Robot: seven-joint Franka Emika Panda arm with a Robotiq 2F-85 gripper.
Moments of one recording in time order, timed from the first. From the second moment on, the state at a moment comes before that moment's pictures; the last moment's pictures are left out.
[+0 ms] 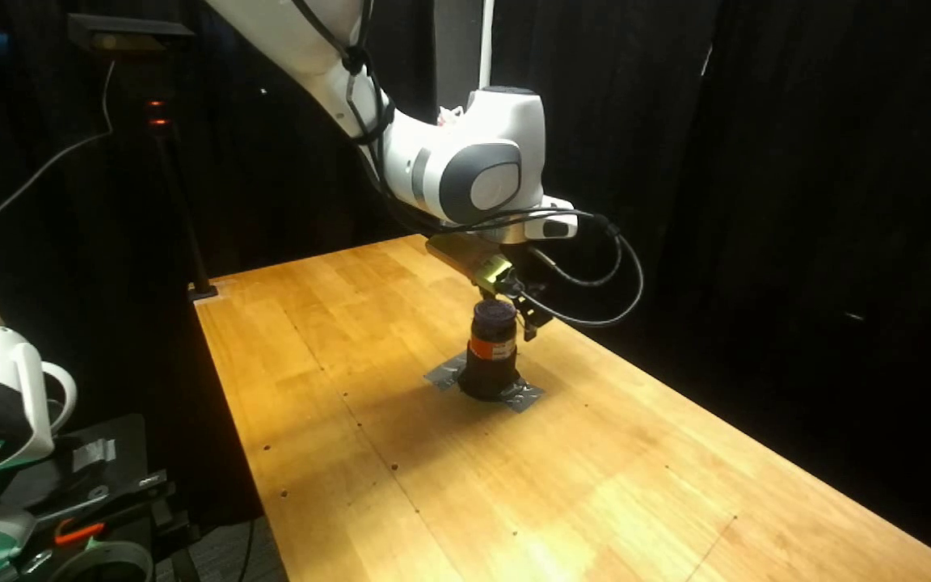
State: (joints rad) arm 0.09 0.60 0.06 -1.75 -0.05 2.53 0.05
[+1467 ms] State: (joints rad) arm 0.00 0.53 0.11 -1.84 0.11 2.34 -0.16
